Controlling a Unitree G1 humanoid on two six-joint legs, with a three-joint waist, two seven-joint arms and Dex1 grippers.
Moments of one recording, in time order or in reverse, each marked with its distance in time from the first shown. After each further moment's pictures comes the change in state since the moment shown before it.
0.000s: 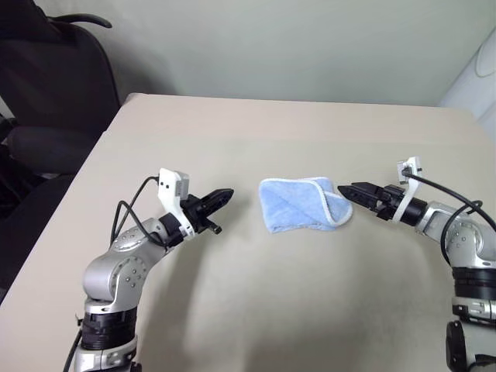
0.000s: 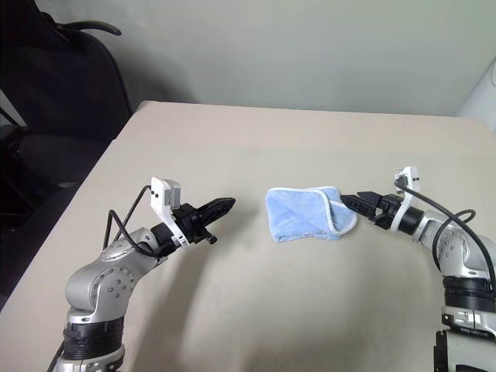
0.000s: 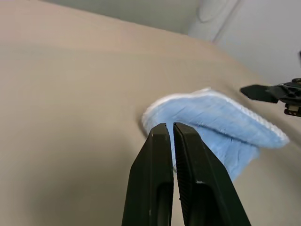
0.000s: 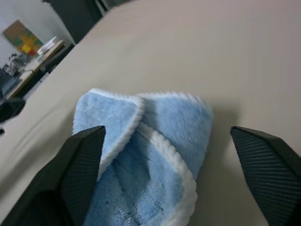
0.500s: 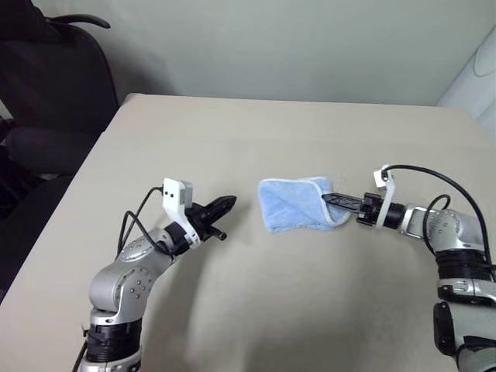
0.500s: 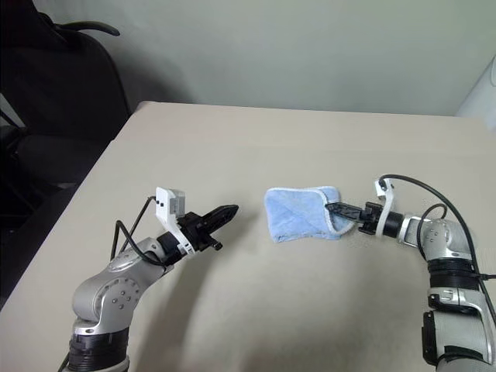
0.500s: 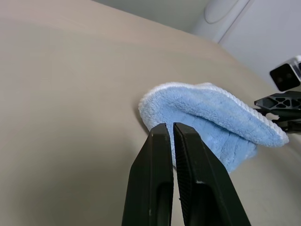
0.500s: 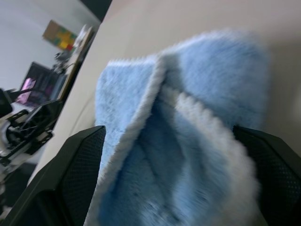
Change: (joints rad) left arm 0.056 -0.052 -0.027 -0.031 -0.022 0.000 0.068; right arm -0.097 0.074 0.092 0.162 0.009 0.149 0.094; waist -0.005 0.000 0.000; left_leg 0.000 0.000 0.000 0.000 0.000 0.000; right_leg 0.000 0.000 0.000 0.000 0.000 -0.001
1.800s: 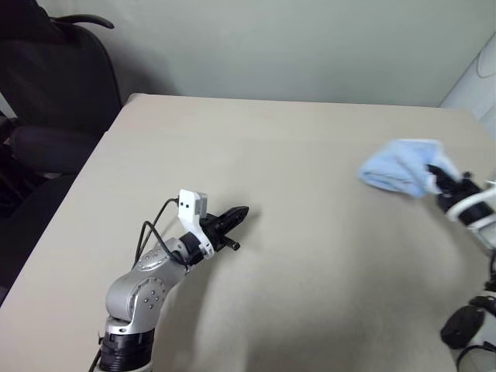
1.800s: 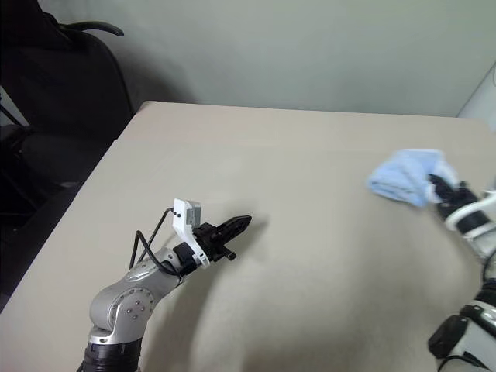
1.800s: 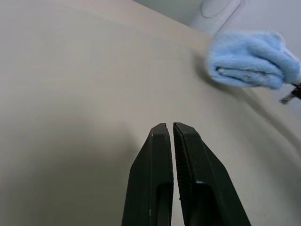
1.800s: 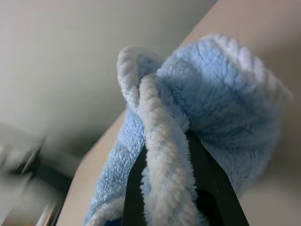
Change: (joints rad) left arm 0.037 -0.056 -0.071 -0.025 -0.002 -0.001 0.036; right arm 0.036 -0.155 -0.786 0.231 0.189 -0.171 -0.549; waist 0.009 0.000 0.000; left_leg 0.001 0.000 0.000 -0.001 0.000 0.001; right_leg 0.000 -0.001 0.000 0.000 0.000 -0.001
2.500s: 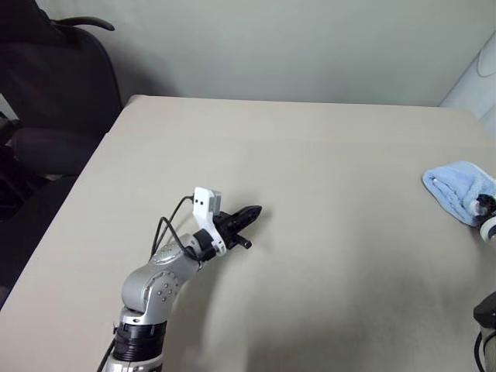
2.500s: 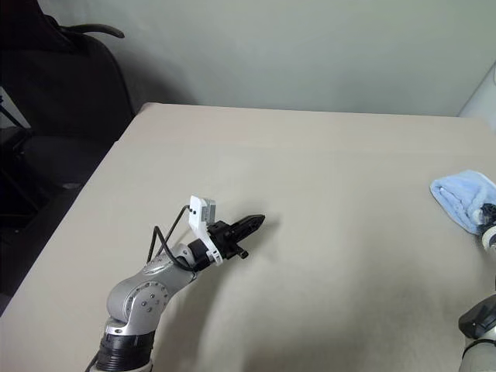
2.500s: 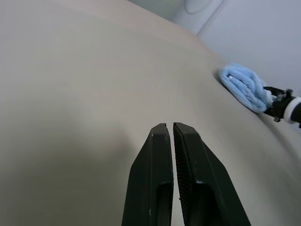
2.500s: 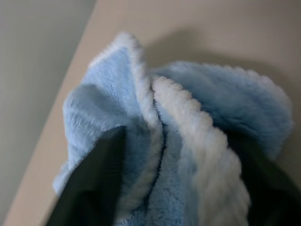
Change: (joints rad) left arm -0.029 -0.042 -0.045 0.048 0.005 -0.010 0.004; right arm -0.080 -0.095 -0.019 0.442 -0.104 -0.383 -0.201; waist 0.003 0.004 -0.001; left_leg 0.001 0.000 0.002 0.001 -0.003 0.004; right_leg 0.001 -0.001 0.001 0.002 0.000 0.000
